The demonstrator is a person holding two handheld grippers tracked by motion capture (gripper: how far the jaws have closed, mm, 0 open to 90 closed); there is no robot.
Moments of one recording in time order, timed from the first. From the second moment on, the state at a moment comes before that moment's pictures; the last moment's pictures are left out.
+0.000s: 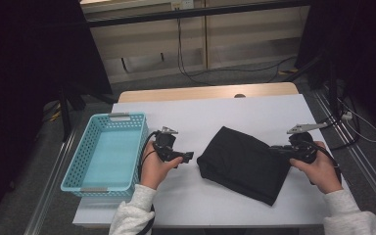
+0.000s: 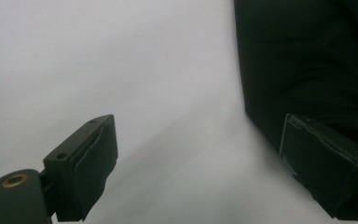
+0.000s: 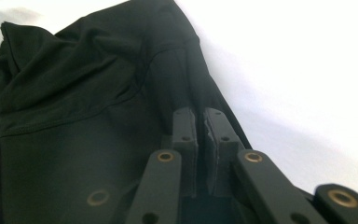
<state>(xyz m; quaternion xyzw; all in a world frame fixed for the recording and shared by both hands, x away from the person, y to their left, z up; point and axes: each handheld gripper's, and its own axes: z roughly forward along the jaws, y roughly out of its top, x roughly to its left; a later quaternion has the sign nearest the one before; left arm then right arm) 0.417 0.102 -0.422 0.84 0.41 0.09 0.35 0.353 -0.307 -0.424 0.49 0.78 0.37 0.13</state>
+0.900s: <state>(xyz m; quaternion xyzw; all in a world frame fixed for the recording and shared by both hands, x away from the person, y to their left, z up) 0.414 0.091 -0.422 0.84 0.40 0.09 0.35 0.346 -0.319 -0.443 0.50 0.78 0.33 0.15</state>
